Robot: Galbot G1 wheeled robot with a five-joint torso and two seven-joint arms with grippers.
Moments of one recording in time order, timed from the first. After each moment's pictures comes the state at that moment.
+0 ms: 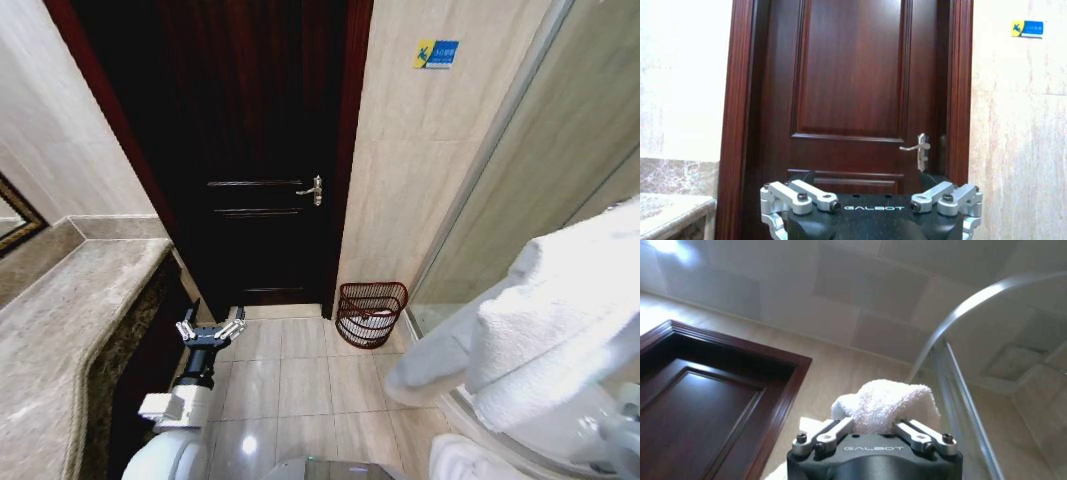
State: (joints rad) left arm 1.83 -1.53 -0.66 -2.39 -0.17 -0.09 0.04; right arm -1.61 1.29 1.27 2.50 0.63 0.45 -0.11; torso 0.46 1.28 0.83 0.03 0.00
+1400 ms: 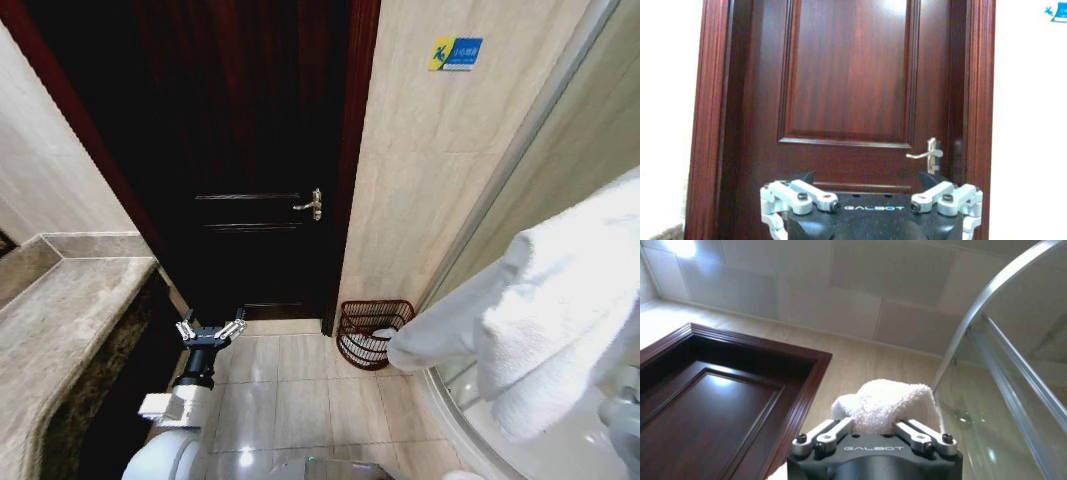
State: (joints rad) left arm 1.83 -1.53 -0.66 -2.39 -0.17 -0.09 0.04; right arm -1.56 1.21 1.25 2.50 0.68 0.44 -0.15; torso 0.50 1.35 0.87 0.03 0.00
